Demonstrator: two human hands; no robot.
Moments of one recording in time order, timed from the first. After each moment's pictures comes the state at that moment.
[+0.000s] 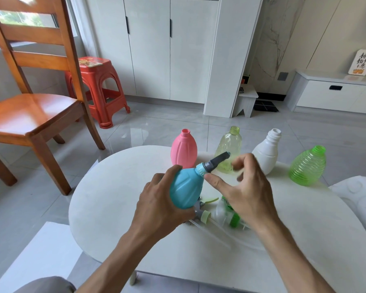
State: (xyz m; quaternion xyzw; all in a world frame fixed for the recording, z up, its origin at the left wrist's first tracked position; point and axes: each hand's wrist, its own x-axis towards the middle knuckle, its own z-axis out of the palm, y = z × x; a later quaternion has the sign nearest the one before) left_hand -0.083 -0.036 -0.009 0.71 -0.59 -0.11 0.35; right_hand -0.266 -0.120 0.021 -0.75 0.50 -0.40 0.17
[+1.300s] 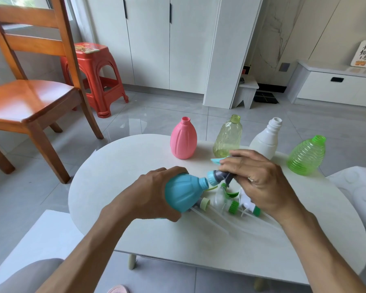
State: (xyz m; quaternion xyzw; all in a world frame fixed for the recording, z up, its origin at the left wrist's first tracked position) left_hand -0.046 -0.040 -0.002 0.67 -0.69 -0.21 0.18; right_hand -0.305 -0.136 0.022 -0.91 0.23 -0.35 0.03
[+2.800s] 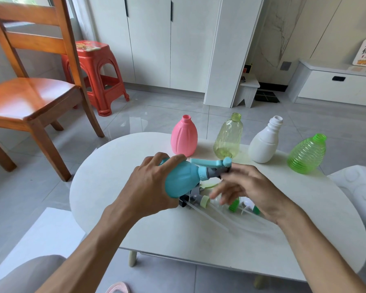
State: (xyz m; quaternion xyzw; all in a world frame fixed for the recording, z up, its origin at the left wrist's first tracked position) left_hand -0.052 -0.037 -0.006 0.69 -0.70 -0.01 0.20; right_hand -0.292 -0.122 0.022 -0.66 0.35 -0.22 0.63
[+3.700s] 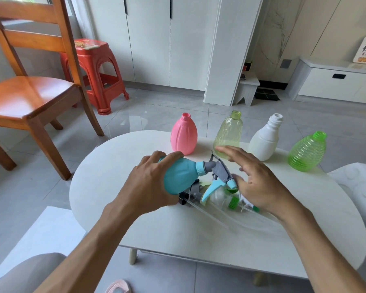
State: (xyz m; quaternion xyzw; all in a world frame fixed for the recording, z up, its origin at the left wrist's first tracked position) left_hand -0.051 -0.039 -0.009 0.69 -0.69 -0.04 0.22; right_hand -0.301 -0.131 0.015 -0.87 0.35 -0.25 0.25
